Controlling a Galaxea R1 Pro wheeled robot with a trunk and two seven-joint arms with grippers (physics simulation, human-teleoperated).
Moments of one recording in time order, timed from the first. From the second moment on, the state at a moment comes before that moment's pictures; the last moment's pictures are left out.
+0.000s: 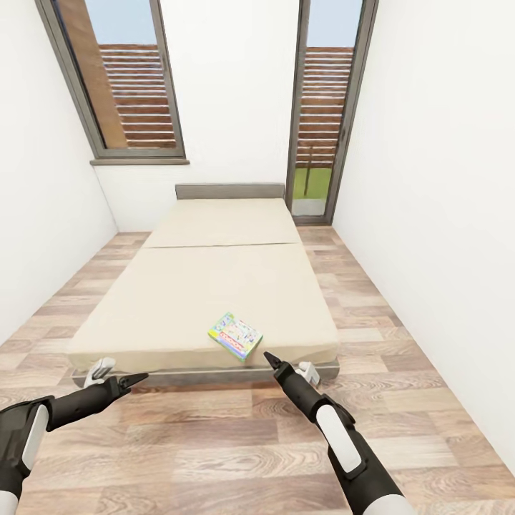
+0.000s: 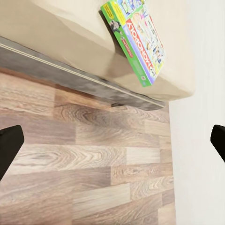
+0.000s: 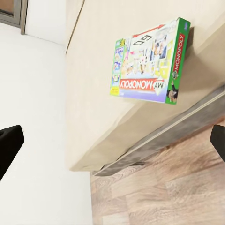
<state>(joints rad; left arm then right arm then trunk) -0.48 0.25 0.50 -0.97 0.08 0.87 -0.95 -0.46 0.15 0.09 -0.92 -0.92 0.29 0.21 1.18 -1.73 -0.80</state>
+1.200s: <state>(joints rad) -0.48 0.26 0.50 -0.97 0.08 0.87 -1.04 -0.46 0.15 0.09 -0.87 -0.92 0.29 0.21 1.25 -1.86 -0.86</state>
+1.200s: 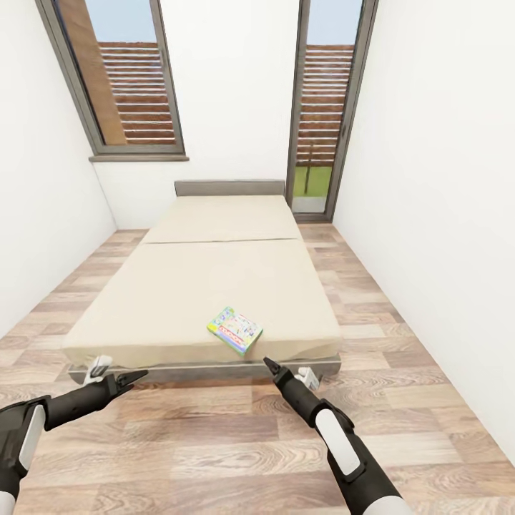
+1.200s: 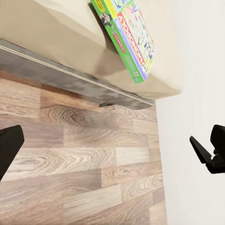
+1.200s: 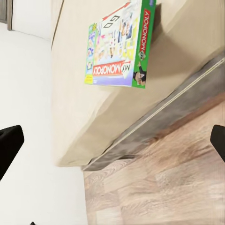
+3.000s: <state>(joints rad) -0.48 0.26 0.55 -0.97 0.08 0.87 -1.18 -0.46 0.15 0.08 -0.81 -0.96 0.25 0.36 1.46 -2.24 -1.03</state>
